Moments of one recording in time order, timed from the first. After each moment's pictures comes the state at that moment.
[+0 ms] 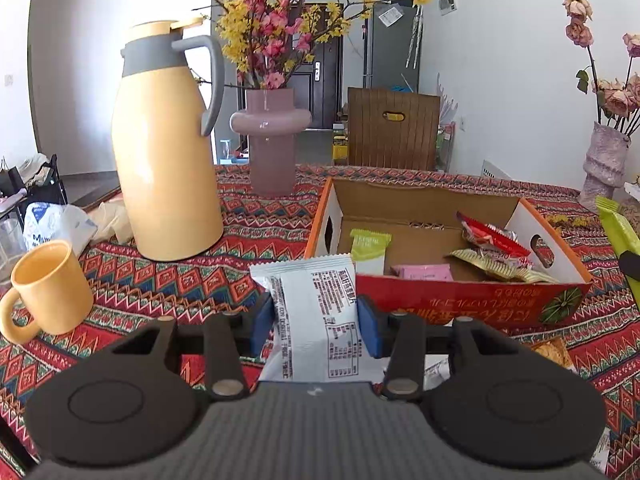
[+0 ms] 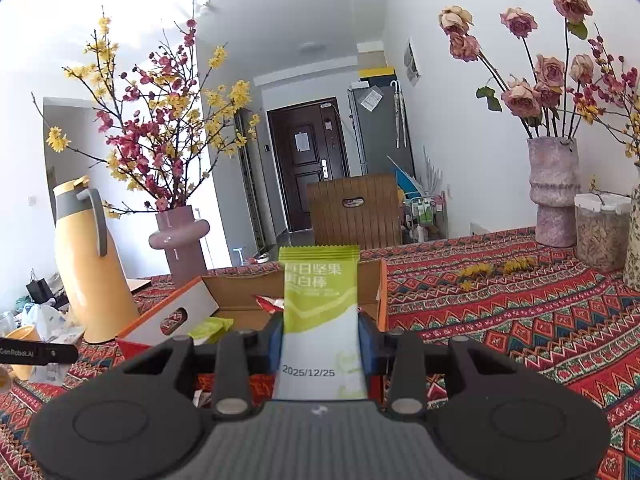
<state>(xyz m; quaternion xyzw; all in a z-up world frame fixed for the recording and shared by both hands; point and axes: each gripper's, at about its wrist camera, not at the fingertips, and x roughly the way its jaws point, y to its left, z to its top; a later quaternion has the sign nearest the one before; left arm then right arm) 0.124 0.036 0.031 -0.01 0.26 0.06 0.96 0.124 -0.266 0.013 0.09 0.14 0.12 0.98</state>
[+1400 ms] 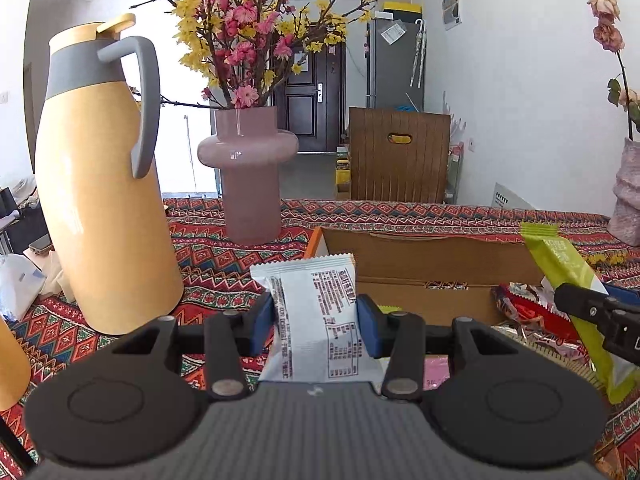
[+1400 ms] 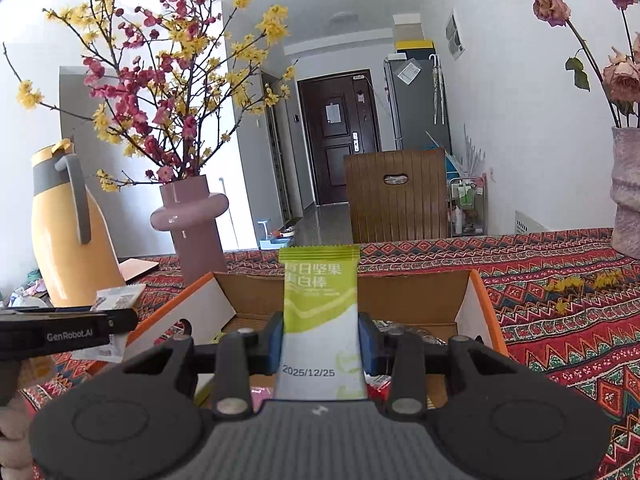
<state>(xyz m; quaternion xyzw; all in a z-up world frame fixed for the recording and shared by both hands) 0.242 0.026 0.010 -0.01 0.23 0.07 0.97 0.259 -0.190 -0.002 0.06 0.20 0.16 0.97</state>
